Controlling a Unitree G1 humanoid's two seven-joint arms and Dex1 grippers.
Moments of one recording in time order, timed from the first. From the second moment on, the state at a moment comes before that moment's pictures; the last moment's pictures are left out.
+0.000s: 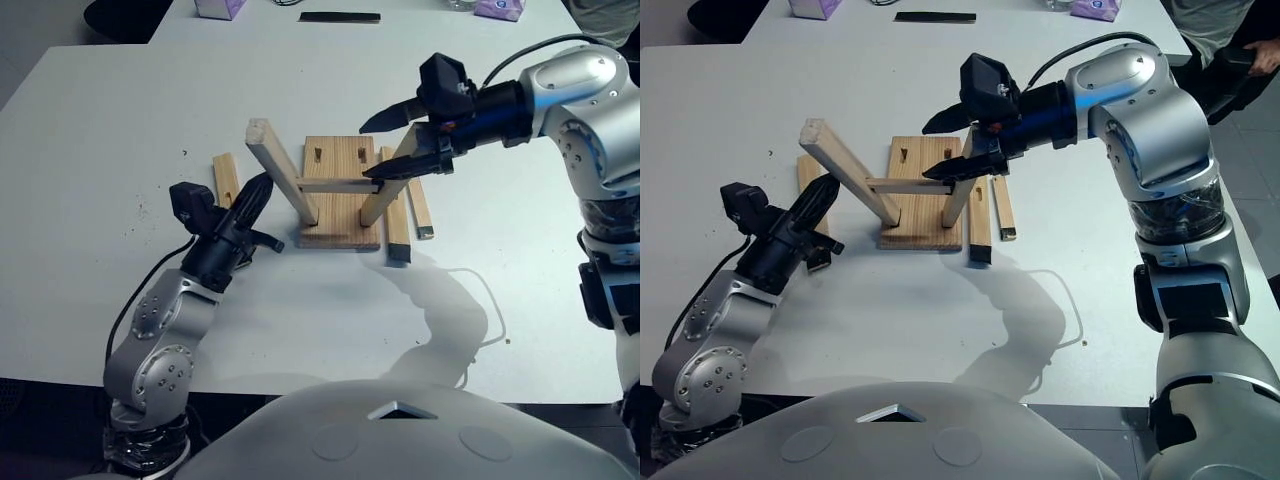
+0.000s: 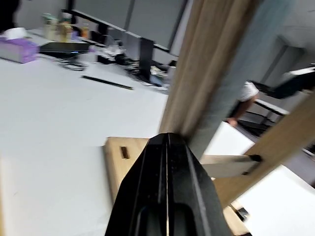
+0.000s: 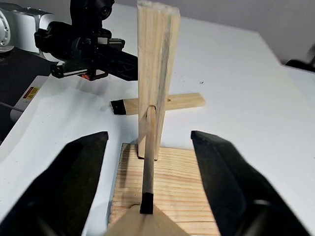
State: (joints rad) left arm 0.30 0.30 0.16 -0.73 -0.79 0.49 -0.27; right arm -0.80 -0.65 0.23 -0.15 0.42 0.68 1.30
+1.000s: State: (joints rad) left arm 0.32 0.09 0.16 -0.71 -0.32 0.34 0.09; right arm -0.10 -0.13 0.00 -0.61 0.11 0.63 -0.03
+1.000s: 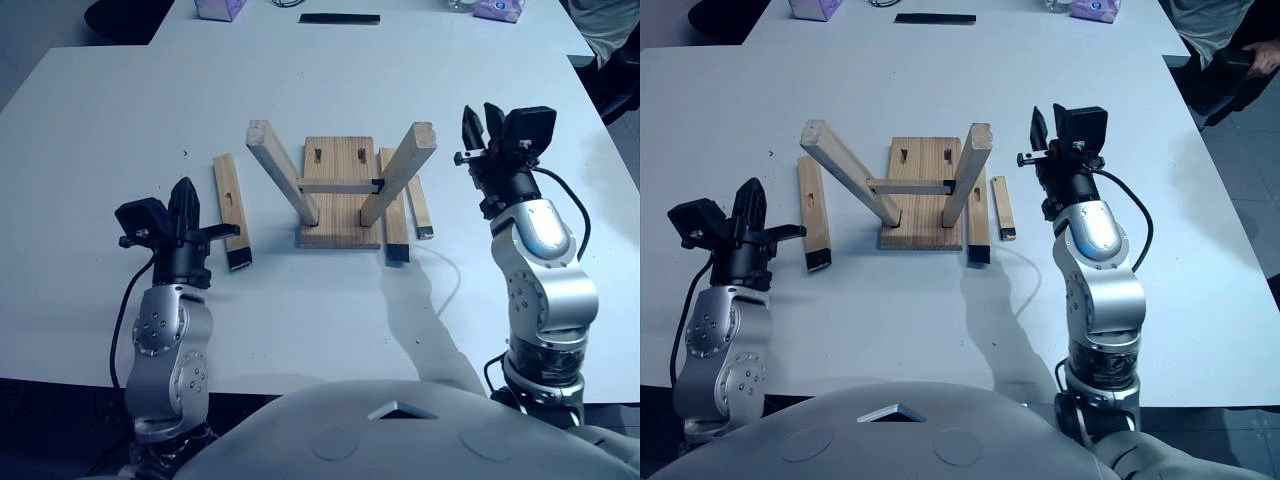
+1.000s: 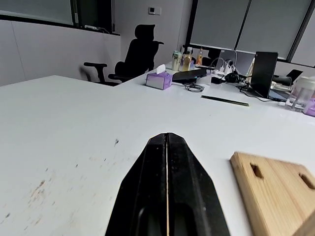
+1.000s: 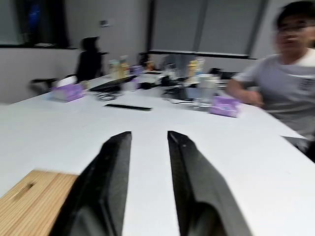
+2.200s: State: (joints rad) left arm 0.08 0.25 0.01 -0.88 -0.30 0.73 -0.07; right arm 0.01 -0.04 0.46 -1.00 -0.22 0.91 -0.11
